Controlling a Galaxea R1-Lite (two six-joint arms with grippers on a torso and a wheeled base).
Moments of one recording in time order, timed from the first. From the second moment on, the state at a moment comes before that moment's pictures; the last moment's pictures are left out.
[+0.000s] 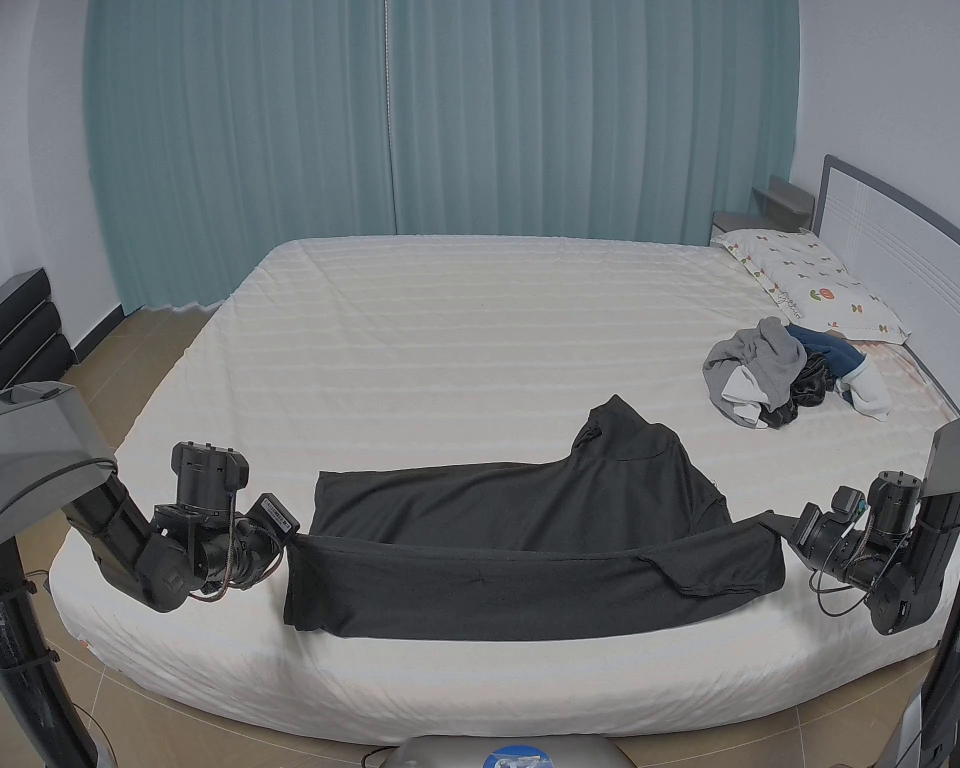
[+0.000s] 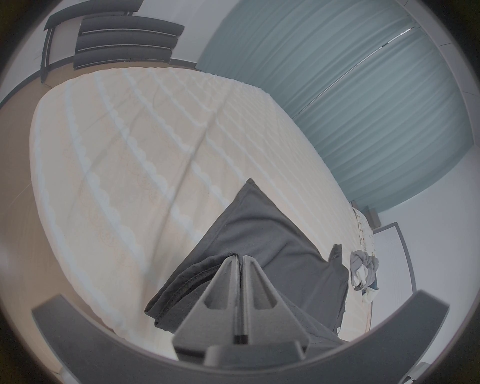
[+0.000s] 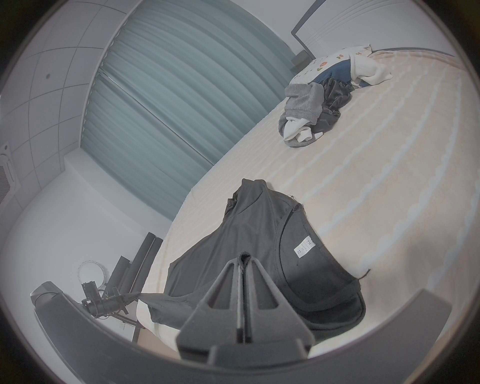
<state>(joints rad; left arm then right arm) -0.18 2.04 -0.62 -0.75 0.03 -0.95 -0.15 2.19 -0.28 -1.55 0.51 0.61</state>
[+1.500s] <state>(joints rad) -0.17 2.30 -0.77 -0.75 0.05 -1.01 -0.14 2.42 -0.45 -1.55 0.43 0.68</state>
